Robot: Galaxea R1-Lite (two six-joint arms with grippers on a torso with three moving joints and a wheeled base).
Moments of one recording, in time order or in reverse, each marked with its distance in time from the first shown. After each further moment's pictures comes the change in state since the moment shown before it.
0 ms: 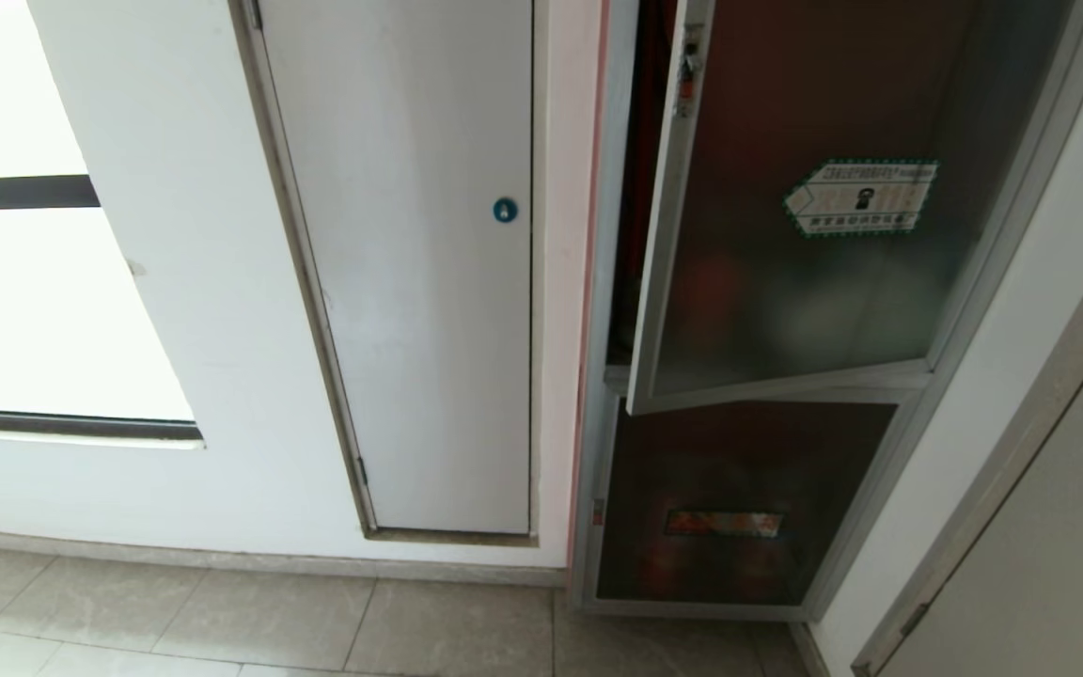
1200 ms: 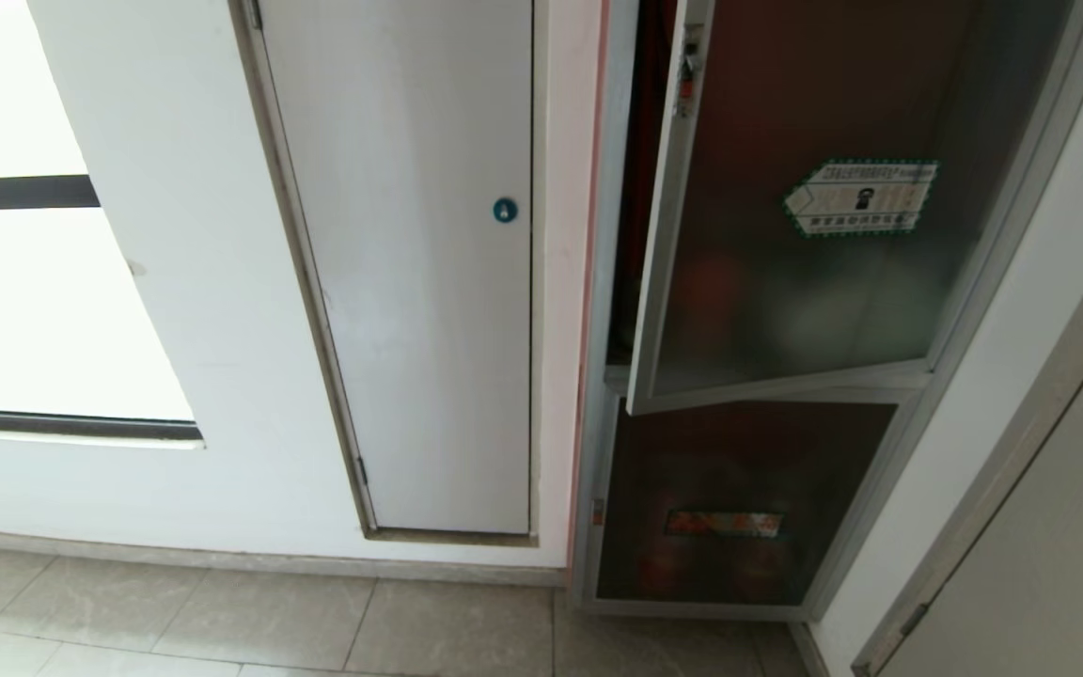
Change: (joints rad) left arm 0.000 0.000 0.000 -0.001 0.001 0.004; right arm 0.000 0.000 0.000 0.001 0.000 0.001
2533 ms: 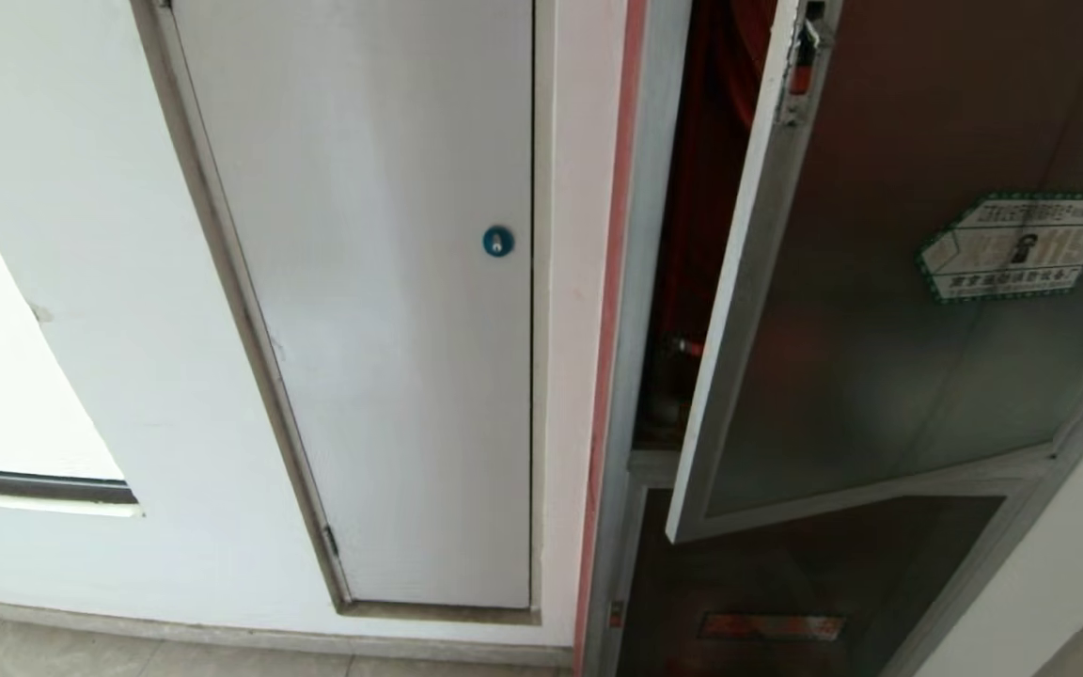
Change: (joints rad) left arm 0.000 0.000 0.000 0.000 0.001 -0.005; right arm 0.000 0.000 0.000 0.001 0.000 0.000
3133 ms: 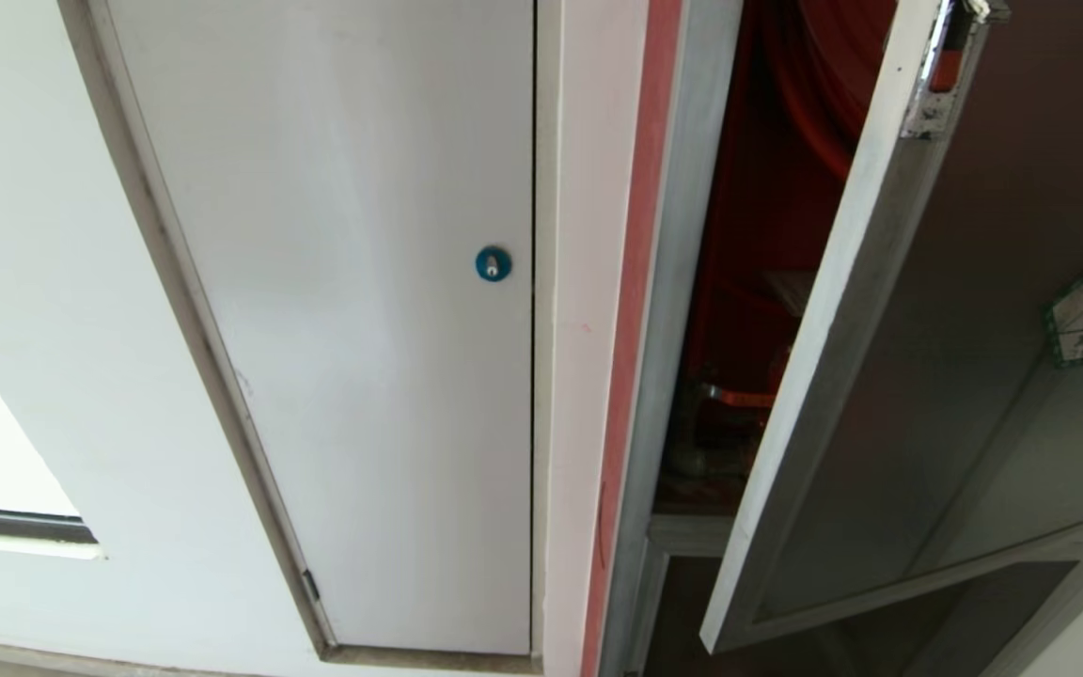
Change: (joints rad) left arm 0.000 0.000 0.000 -0.001 0.010 -0.011; right arm 0.000 0.000 0.000 0.000 0.000 0.000
